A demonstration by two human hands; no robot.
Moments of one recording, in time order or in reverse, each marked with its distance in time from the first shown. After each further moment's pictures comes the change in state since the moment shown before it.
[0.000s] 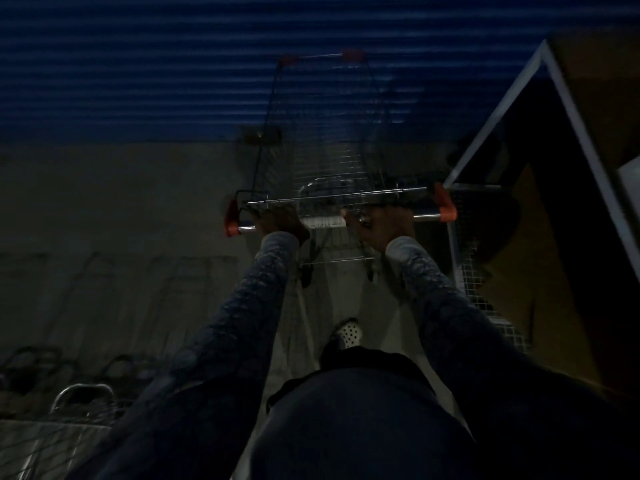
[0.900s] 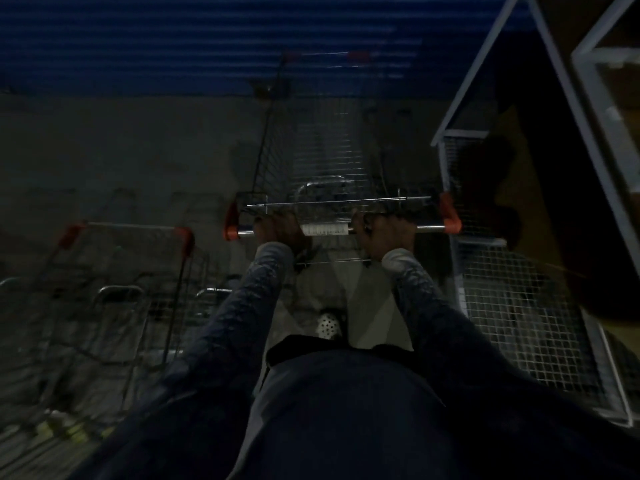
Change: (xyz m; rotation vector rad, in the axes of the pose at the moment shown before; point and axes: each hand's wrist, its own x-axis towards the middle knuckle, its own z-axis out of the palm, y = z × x) left_hand -0.396 -0.109 0.140 0.034 0.092 0.084; right_hand -0.413 -0.100 0.014 -0.082 0.122 0.113
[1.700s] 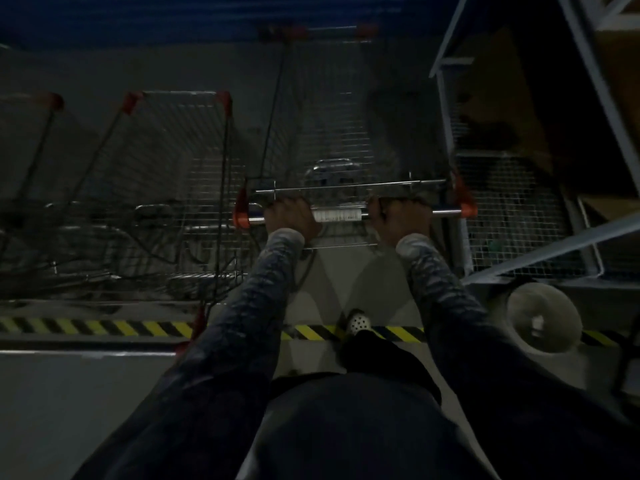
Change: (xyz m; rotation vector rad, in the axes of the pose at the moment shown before) left_hand -0.385 -0.075 0.109 -0.075 -0.004 0.023; right_hand -0.406 -0.049 -0.042 -0.055 0.158 -0.016
